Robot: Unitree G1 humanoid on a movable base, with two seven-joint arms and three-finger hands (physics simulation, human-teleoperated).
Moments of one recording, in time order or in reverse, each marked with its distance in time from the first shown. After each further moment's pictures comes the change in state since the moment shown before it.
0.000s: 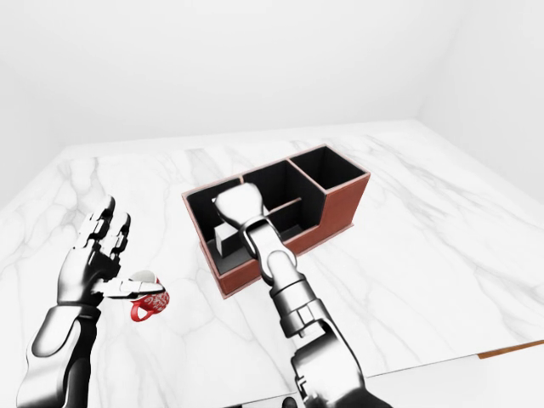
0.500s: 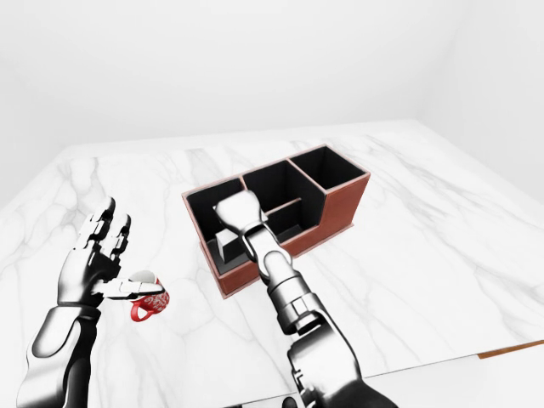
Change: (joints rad) left arm 0.002 0.000 0.003 0.009 -0.005 -0.002 -0.003; right arm -0.056 0.010 0.008 0.211 -0.014 0.000 -0.115
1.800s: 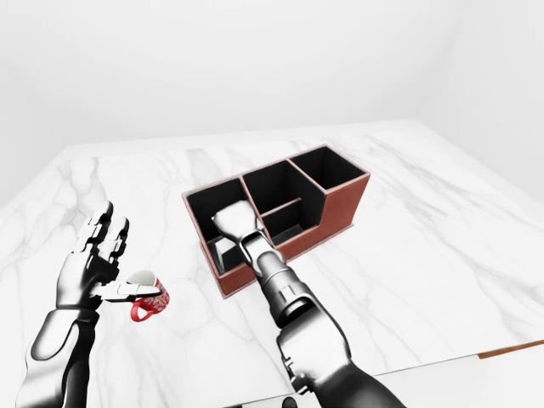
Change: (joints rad) left arm 0.008 0.002 0.015 0.033 -0.016 -0.022 -0.008; right arm -0.137 0.035 0.017 0.386 0.022 0.000 -0.205
